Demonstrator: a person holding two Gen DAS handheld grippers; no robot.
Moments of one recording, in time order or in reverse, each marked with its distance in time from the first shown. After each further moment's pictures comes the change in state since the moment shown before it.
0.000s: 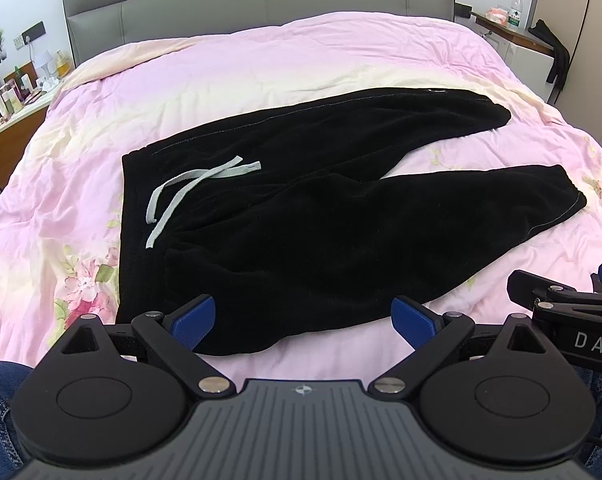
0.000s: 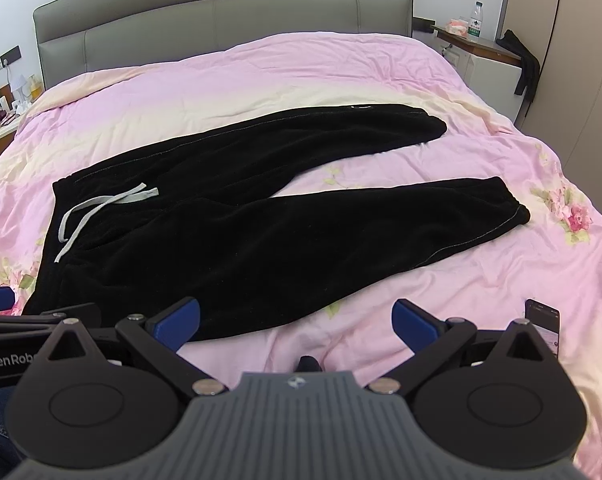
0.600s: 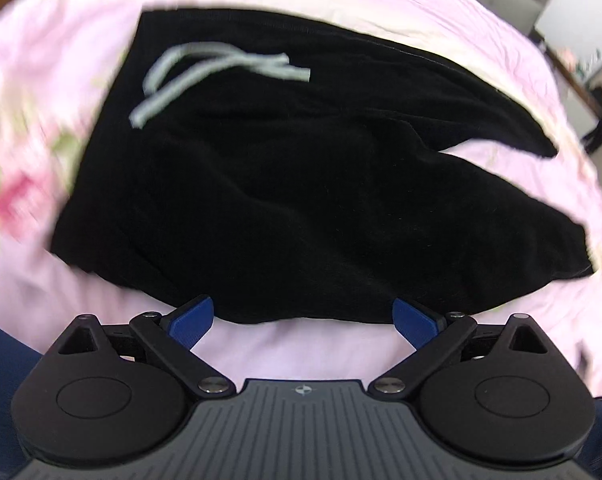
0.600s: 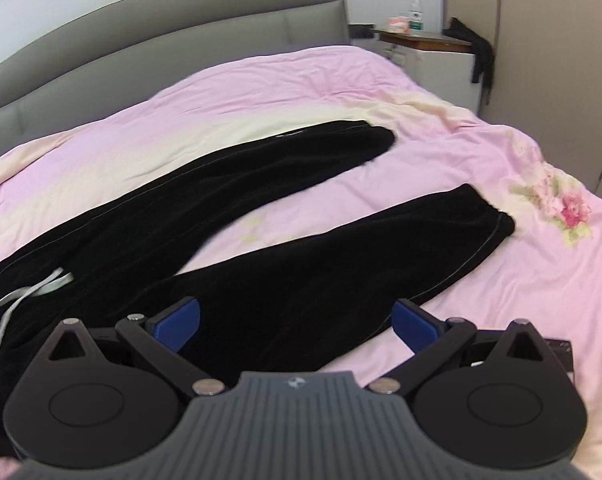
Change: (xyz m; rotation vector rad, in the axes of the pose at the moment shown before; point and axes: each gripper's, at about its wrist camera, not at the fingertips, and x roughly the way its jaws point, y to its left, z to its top) left arm 0.109 0.073 -0.027 -0.388 0.200 -0.167; right arm 0.113 -0.112 0.057 0.201 -0.098 -0.070
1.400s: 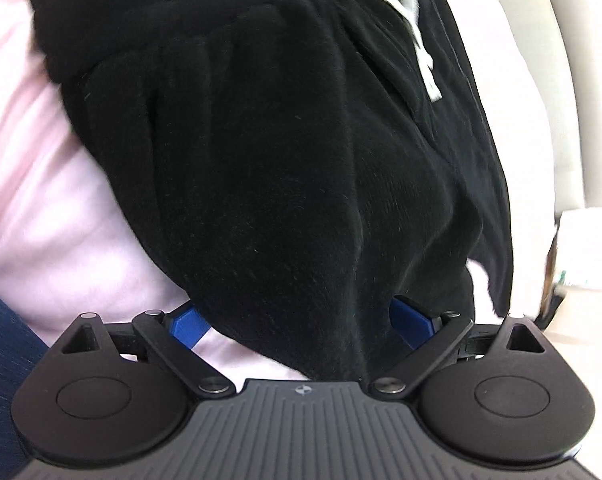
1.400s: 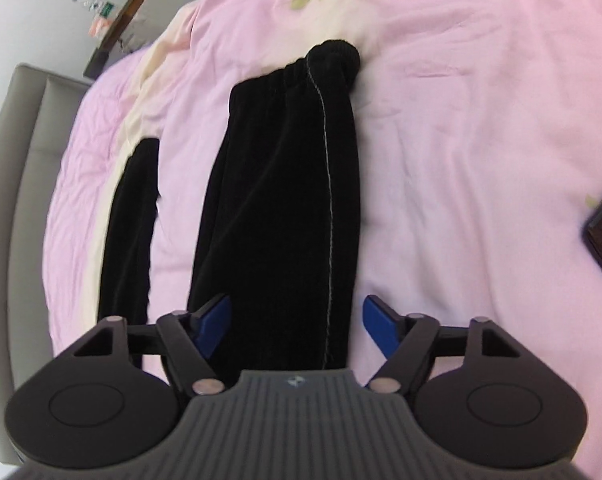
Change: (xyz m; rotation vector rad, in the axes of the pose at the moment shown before) left arm 0.068 0.084 -0.017 -0.748 0.071 -0.296; right arm 0.197 -0.227 -0.004 1.073 0.147 0.057
